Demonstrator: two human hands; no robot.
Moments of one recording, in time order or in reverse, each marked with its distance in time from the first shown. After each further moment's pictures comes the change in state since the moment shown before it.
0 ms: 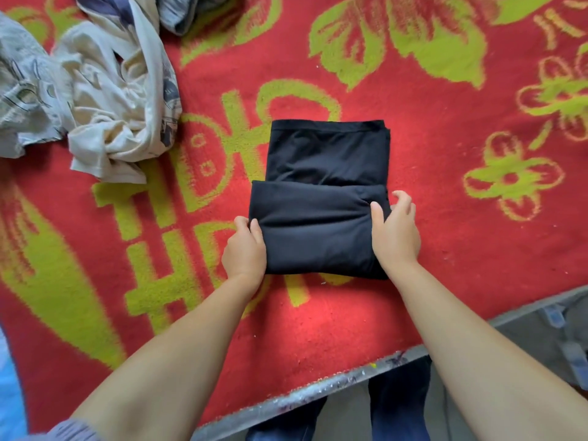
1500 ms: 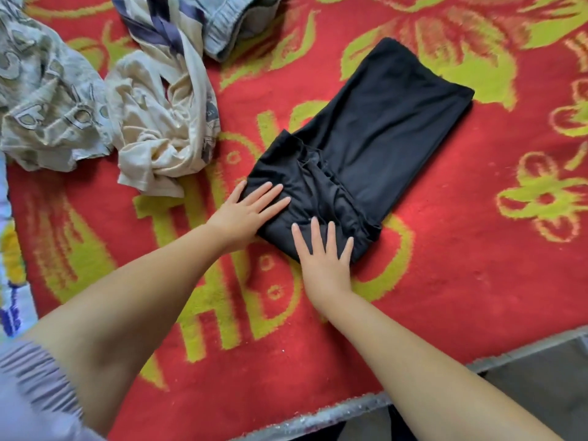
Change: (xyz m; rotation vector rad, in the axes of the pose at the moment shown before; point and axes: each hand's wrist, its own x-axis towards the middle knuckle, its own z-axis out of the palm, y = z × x) left_hand 0.108 -0.010 -0.082 1.072 -0.303 1.055; right_hand -0.084 -0.082 0.084 -0.592 -0.433 -0.560
